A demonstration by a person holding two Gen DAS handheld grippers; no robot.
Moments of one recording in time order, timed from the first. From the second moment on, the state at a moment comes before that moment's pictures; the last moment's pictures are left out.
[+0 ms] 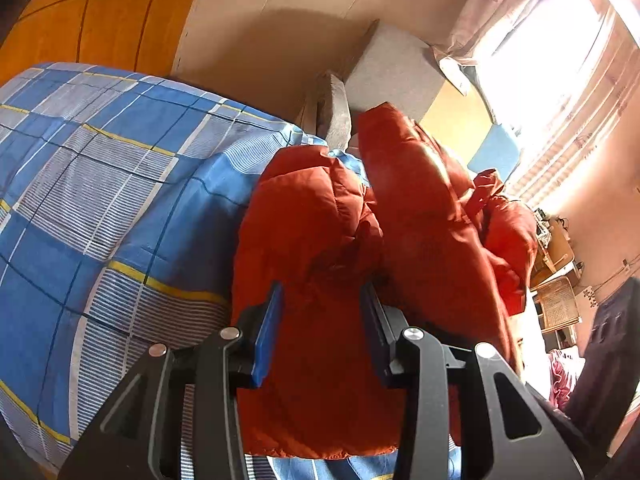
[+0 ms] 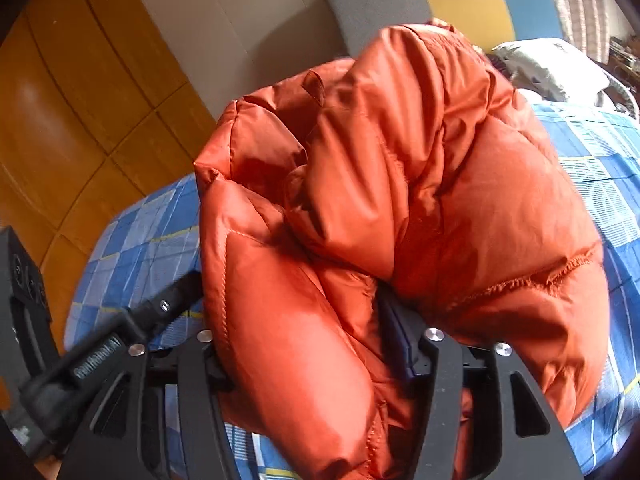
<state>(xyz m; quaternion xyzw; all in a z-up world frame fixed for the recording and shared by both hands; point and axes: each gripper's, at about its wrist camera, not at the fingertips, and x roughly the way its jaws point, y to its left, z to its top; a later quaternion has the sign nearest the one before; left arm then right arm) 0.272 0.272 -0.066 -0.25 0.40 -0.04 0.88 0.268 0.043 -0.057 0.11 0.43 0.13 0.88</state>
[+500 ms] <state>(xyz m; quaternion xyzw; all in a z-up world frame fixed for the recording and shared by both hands) 0.278 0.264 -0.066 -0.24 0.39 -0.03 0.89 0.254 0.017 -0.021 0.17 0.39 0.14 0.89</state>
